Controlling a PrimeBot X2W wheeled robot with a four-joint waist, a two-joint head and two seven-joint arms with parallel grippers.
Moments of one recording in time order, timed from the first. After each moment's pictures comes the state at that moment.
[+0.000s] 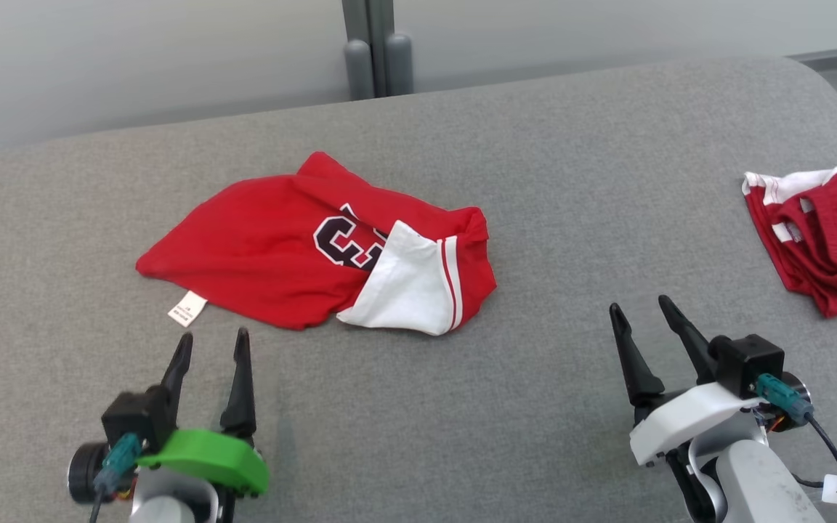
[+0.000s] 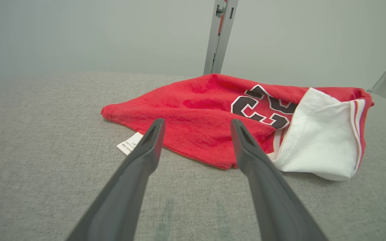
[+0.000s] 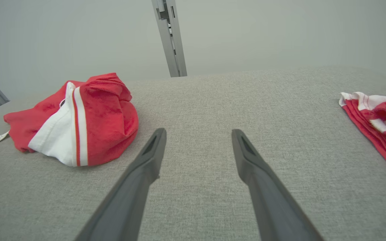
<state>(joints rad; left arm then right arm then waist) -0.16 0.08 -0.12 0.39 -0.29 -0.11 -0.26 -0.22 -0.05 0.05 0.40 0.20 0.13 -0.26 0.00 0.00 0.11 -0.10</state>
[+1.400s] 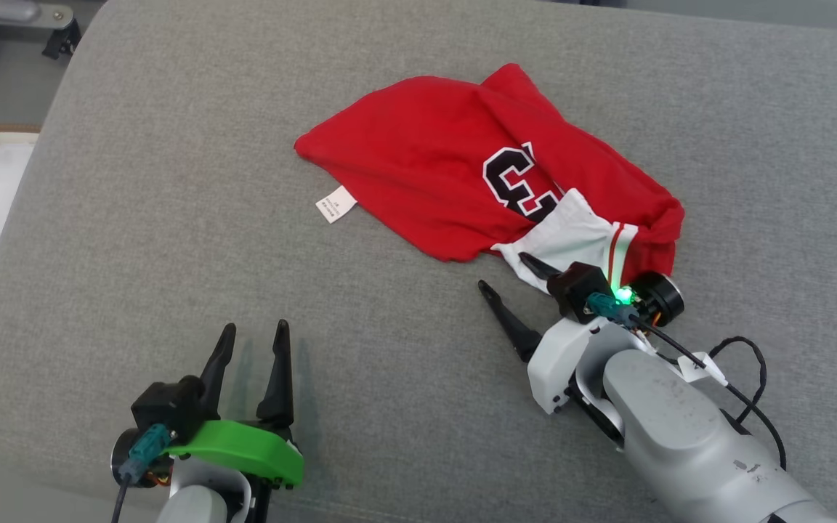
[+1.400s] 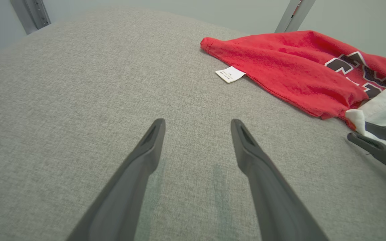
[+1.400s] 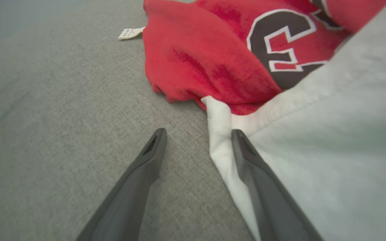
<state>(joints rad) -0.16 0.05 -0.18 0.37 -0.37 -0.13 -0.26 -0.65 -0.05 0.56 0.85 0.21 0.13 -0.27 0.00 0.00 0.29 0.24</state>
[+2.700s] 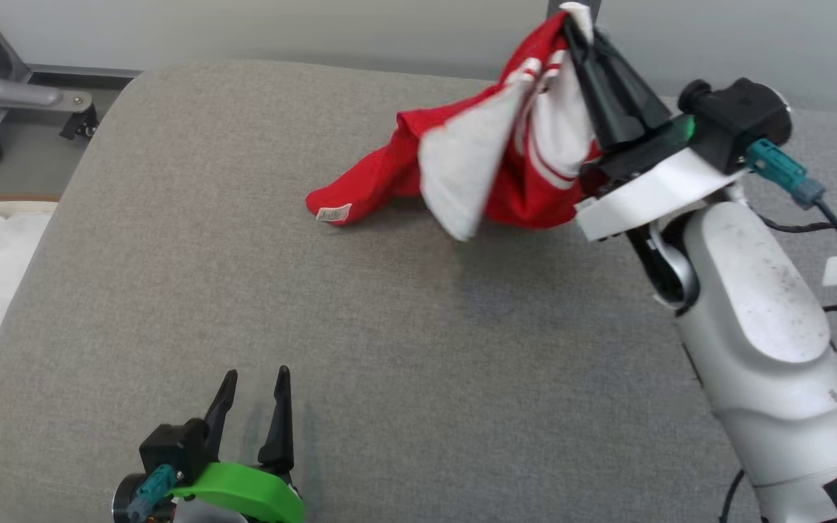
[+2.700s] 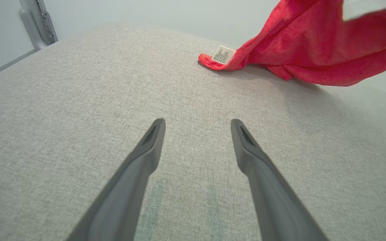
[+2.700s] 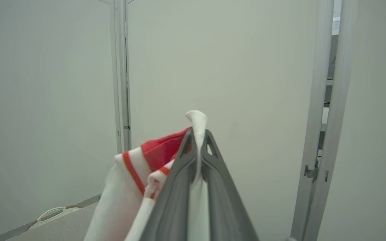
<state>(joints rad) -0.07 0.05 -0.17 0.38 -0.34 -0.13 -0.26 -0.74 -0.06 0.25 0.32 0.23 0.13 -0.26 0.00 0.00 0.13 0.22</state>
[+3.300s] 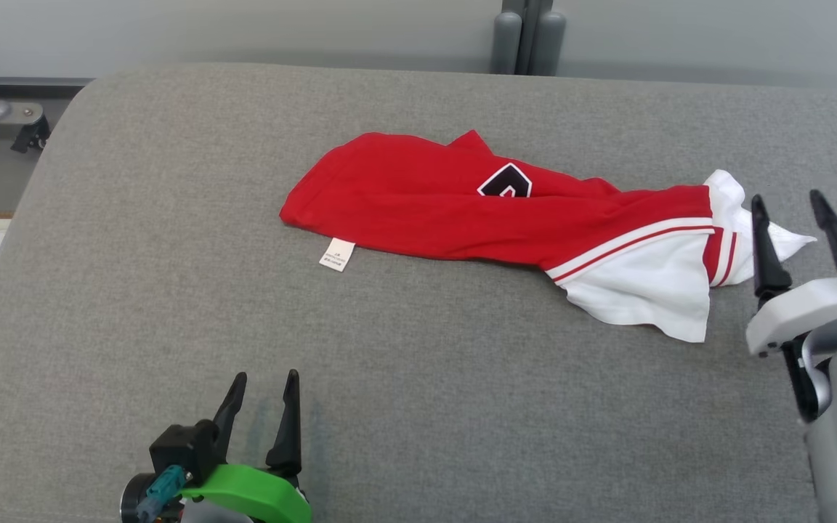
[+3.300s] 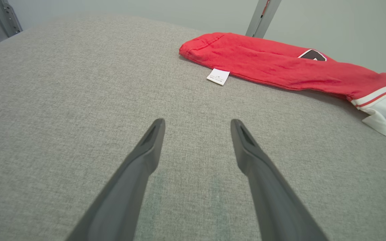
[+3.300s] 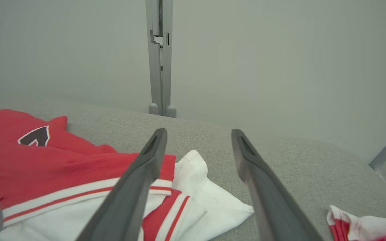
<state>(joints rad) -0.07 0.05 -0.20 0.39 -0.34 -0.13 -0.26 -0.46 -0.19 -0.19 0.53 0.02 0.13 -0.26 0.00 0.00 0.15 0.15</state>
